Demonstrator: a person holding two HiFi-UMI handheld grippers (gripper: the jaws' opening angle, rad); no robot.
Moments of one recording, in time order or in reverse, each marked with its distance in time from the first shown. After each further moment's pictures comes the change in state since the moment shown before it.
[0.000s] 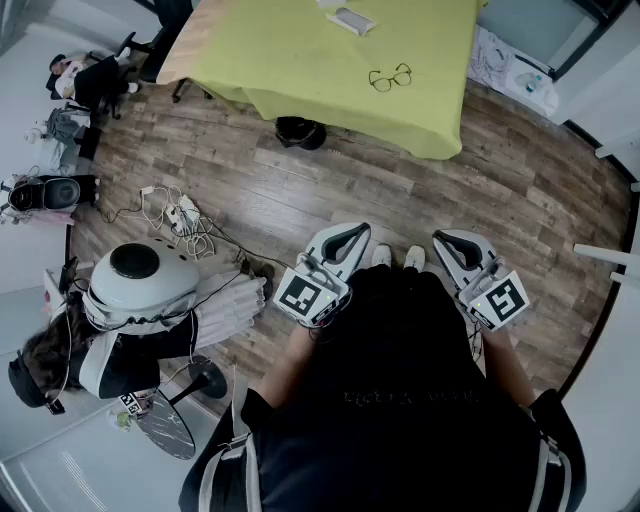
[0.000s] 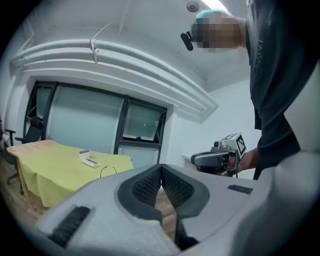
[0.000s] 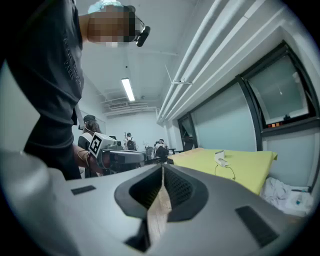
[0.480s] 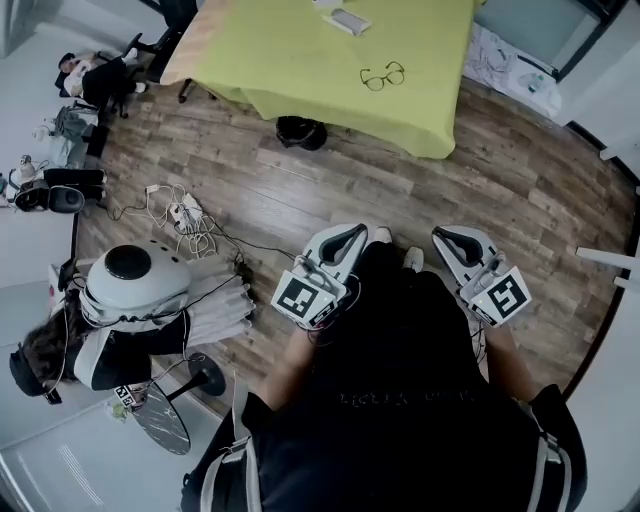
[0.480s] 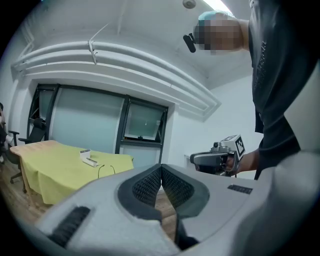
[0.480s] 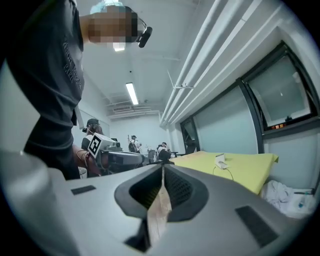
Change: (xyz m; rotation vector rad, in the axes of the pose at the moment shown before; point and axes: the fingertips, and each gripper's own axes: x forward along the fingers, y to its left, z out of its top) left arm 0.022 -0.030 -0.008 -0.007 0.000 0.030; right arm -0.035 -0.021 -0.007 -0.015 -0.037 0.027
